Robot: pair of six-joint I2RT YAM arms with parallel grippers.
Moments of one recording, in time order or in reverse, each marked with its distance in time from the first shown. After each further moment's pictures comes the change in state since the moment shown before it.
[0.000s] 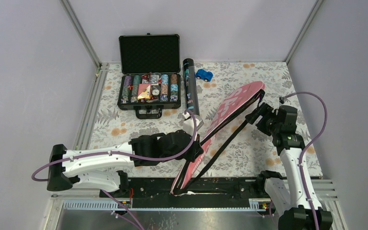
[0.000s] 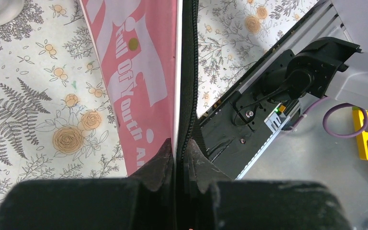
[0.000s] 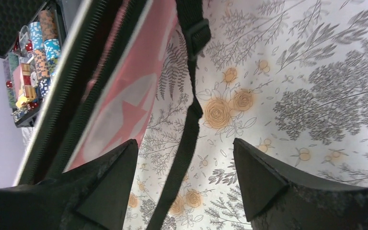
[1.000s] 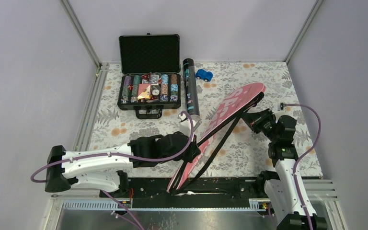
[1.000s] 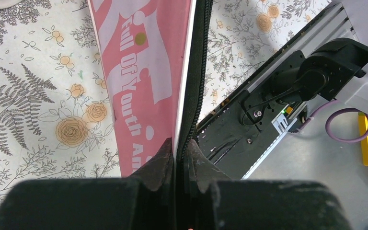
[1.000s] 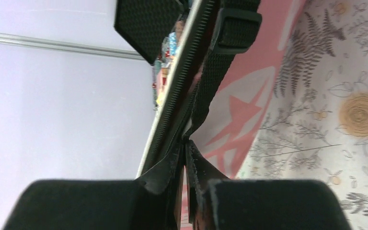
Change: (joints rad) left arm 0.014 -0.038 -0.074 0.025 -0.009 -0.042; right arm 0.000 -0.122 -0.297 0.518 -0.283 0.529
